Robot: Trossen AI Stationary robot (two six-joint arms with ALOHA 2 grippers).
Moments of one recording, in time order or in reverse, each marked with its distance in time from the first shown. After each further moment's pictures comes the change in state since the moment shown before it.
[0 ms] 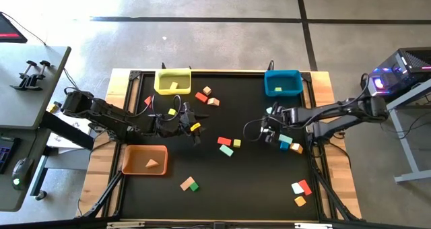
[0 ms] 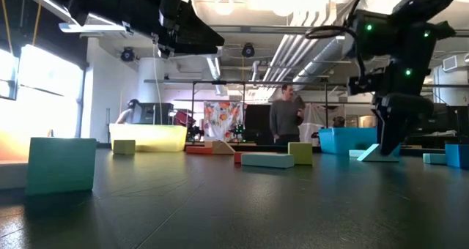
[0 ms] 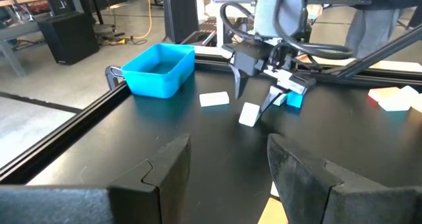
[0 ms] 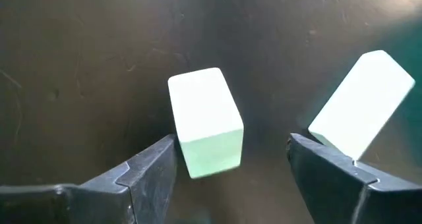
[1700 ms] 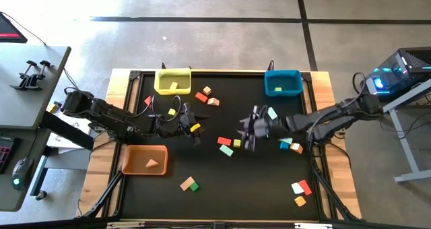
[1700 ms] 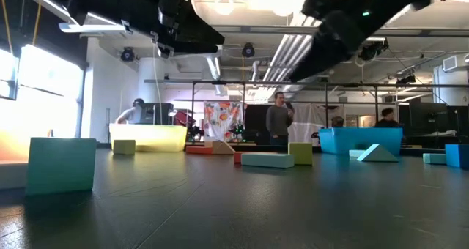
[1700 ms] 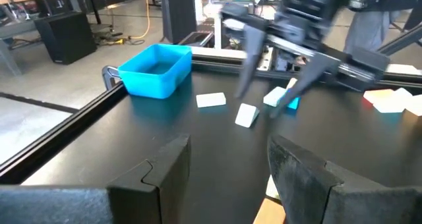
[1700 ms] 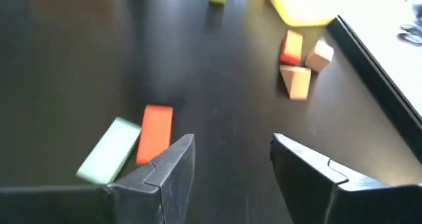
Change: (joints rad) left arm -0.008 0.000 0.000 0.003 0.001 -0.010; right arm 0.264 0.081 0.213 0.453 0.260 -0.166
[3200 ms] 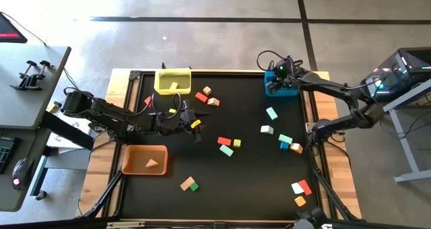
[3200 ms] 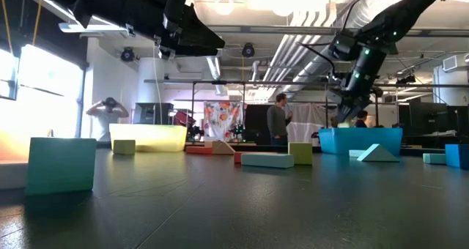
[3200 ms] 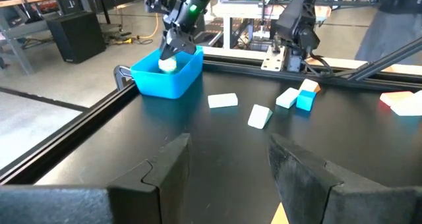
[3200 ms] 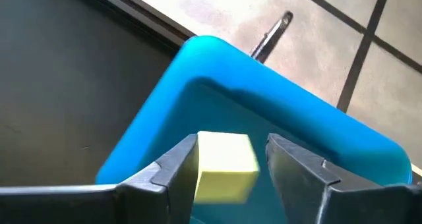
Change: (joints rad) left arm 0.036 0.000 0.000 0.000 0.002 0.009; right arm -1.079 -0.005 0.000 -0.203 -0.214 -0.136
